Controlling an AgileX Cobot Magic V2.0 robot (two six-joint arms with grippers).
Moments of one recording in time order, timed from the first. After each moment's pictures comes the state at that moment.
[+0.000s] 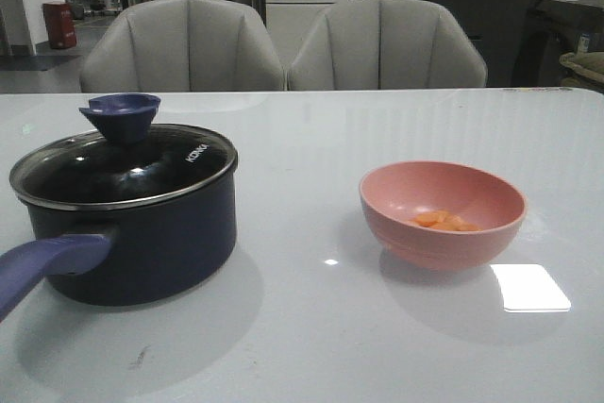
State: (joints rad) left arm 0.06 0.00 0.01 0.07 0.10 -0.09; right arm 0.10 -0.01 0.03 0.04 0.08 0.04
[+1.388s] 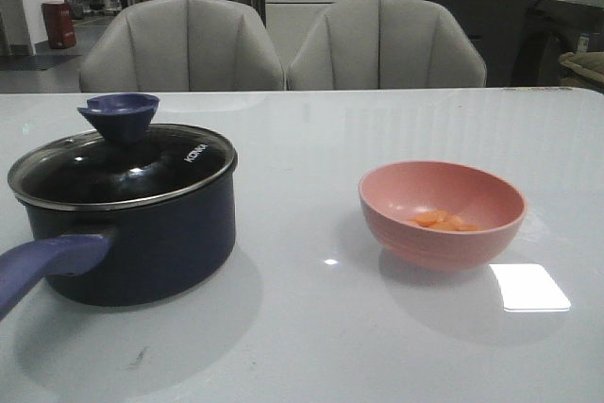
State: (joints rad) left arm 0.05 0.05 -0.14 -0.03 0.05 -0.09; right arm 0.10 -0.01 0.03 0.04 0.08 0.04
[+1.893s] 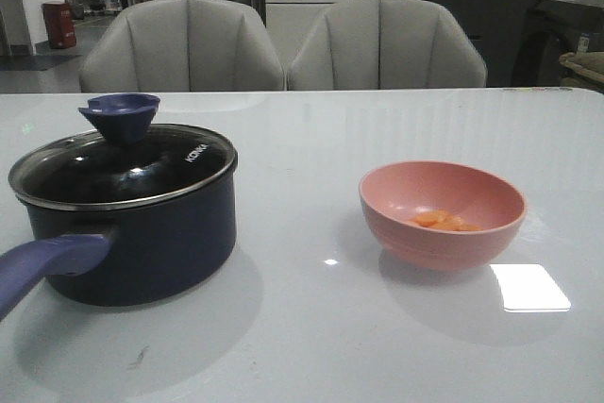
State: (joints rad) left arm -0.02 0.28 -0.34 -0.04 0.42 -0.09; right arm 0.10 -0.01 0.03 0.04 0.08 0.04
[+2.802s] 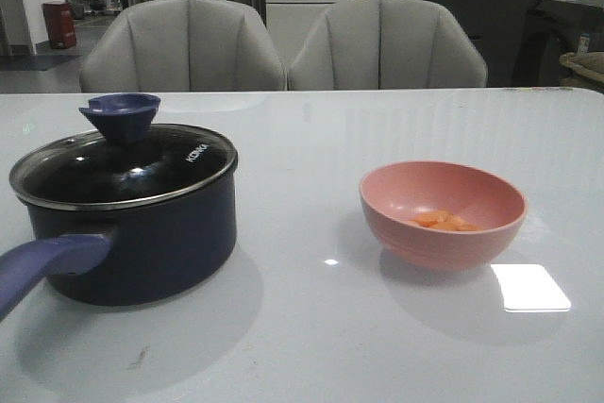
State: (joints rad) left arm -0.08 0.47 -0.47 -0.04 0.52 -0.09; right arm 0.10 -0.01 0.03 0.04 0.08 0.04
